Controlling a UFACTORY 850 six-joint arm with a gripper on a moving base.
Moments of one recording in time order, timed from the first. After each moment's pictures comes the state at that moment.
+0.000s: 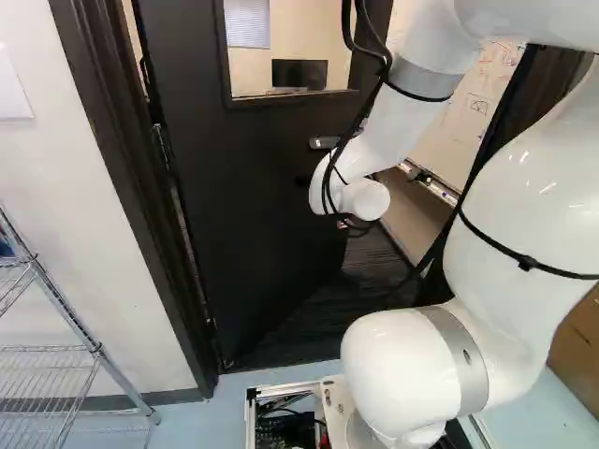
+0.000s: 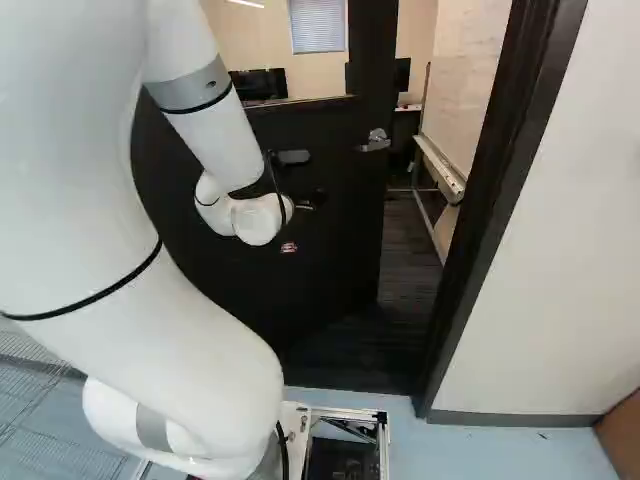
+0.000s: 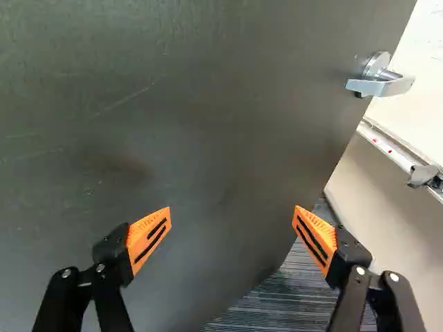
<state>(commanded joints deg) 0.0 0.9 -23.7 -3.4 48.8 0.0</state>
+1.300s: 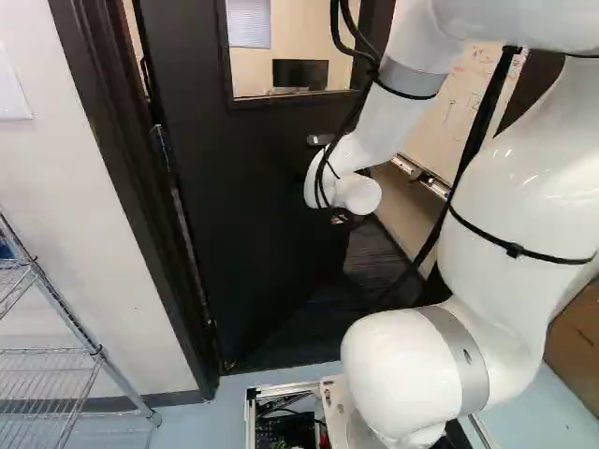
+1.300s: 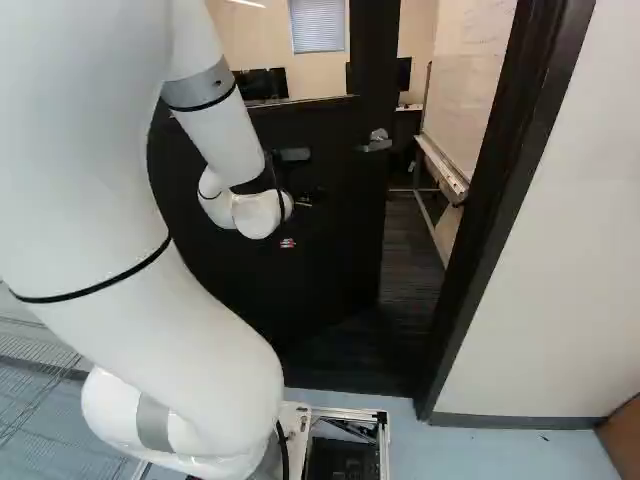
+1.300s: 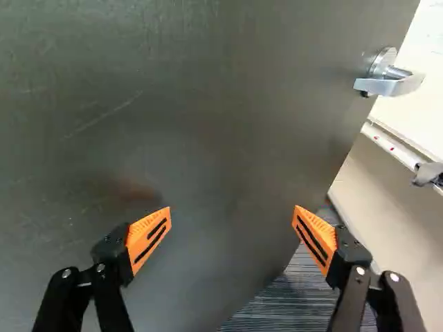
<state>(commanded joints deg) 1.6 -2.6 -27.3 1.6 48.8 0.0</state>
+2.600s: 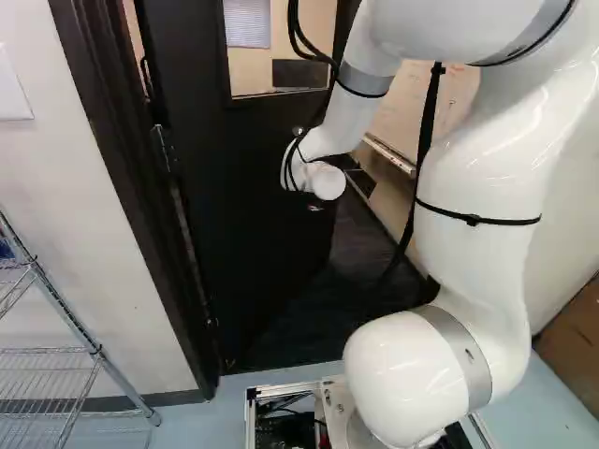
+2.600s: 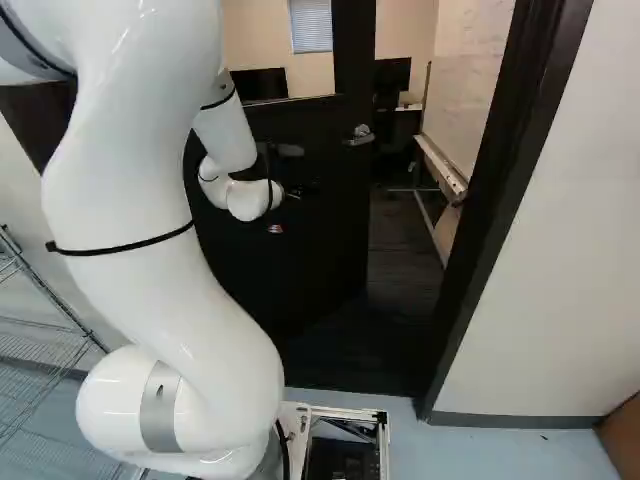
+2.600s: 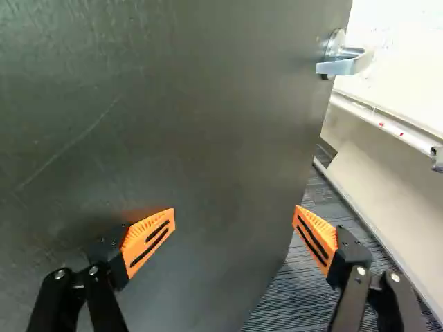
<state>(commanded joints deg) 8.7 -13.5 -39.3 13.6 48.8 0.0</state>
